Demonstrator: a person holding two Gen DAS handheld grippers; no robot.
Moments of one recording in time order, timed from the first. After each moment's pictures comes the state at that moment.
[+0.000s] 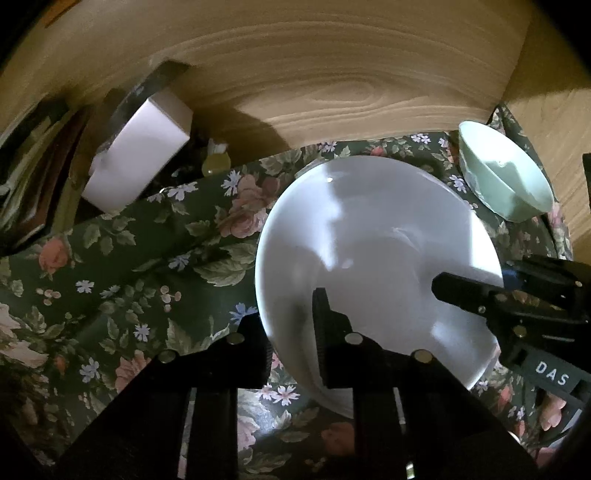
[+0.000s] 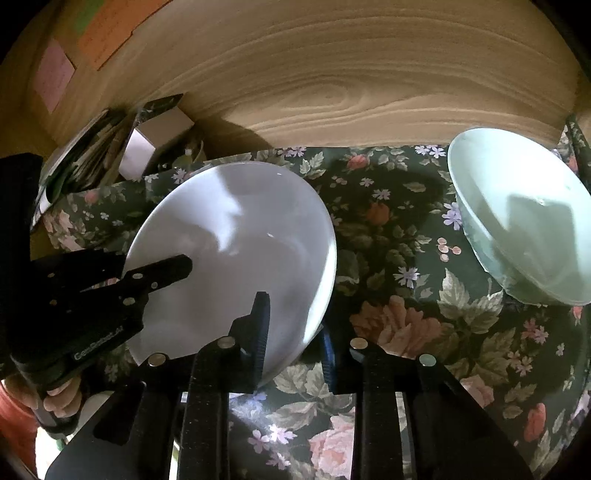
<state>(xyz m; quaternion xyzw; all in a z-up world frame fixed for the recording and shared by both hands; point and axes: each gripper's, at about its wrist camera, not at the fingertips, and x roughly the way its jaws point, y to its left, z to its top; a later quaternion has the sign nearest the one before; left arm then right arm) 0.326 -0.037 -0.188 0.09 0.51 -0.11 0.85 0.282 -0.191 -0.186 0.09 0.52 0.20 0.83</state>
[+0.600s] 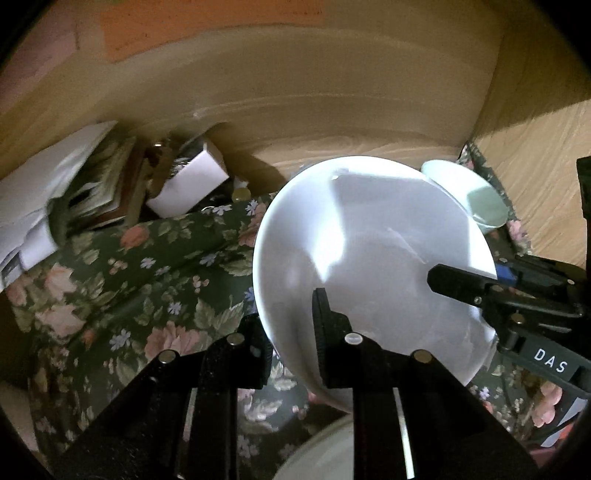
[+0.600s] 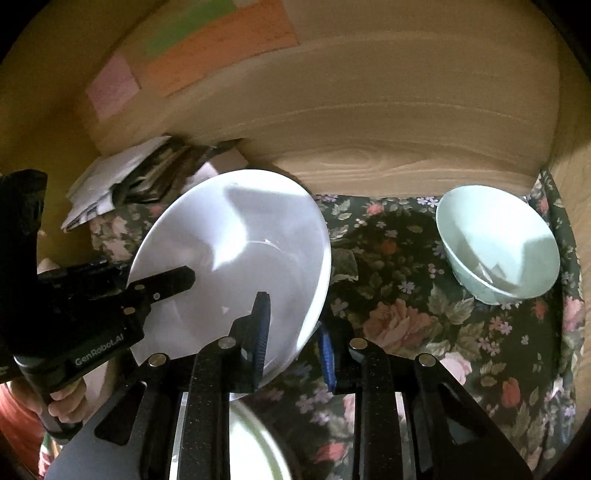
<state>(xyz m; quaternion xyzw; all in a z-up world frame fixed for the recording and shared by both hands) 0.268 -0.021 -0.131 0.06 0.44 -0.11 0.89 0.222 -0.195 -0.118 0.08 0.45 0.21 0.86</state>
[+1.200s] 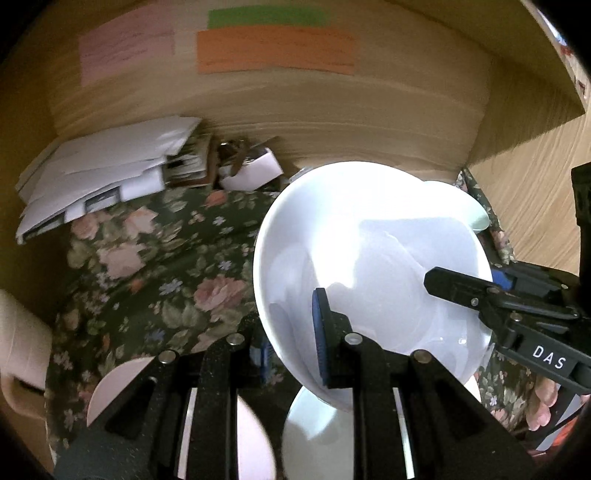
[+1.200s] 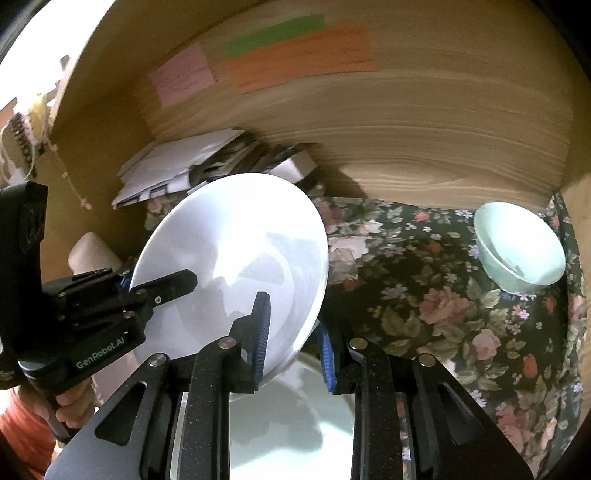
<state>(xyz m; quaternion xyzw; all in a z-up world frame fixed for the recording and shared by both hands) 0.183 0.031 -0.100 0.02 0.40 -0.07 0.91 0.175 -0.152 -0.099 0.06 0.42 0.26 0.87</state>
